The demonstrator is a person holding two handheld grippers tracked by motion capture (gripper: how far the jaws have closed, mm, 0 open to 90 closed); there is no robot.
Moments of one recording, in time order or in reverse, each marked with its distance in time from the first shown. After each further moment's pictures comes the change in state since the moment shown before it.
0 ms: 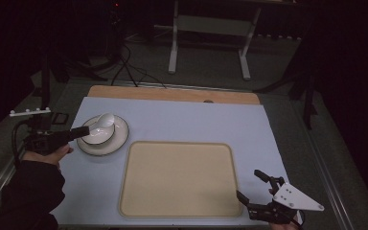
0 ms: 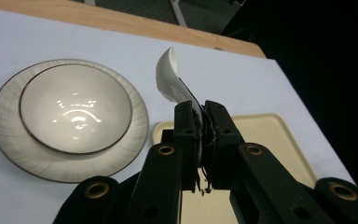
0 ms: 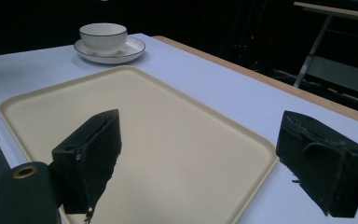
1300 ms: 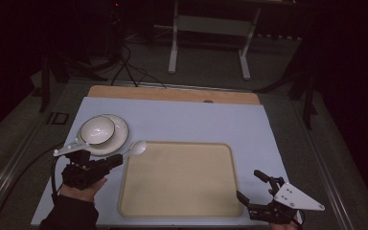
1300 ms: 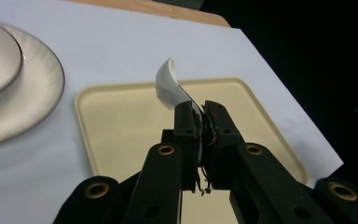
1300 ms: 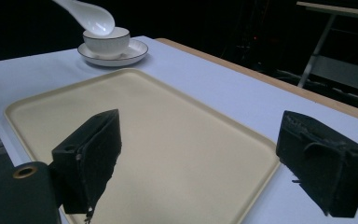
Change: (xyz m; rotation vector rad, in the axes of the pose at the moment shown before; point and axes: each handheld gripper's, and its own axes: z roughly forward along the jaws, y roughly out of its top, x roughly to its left) left arm -0.078 -0.078 0.028 0.015 -0.073 0.063; right arm -0.001 -0.001 0.000 -0.009 0.014 0.018
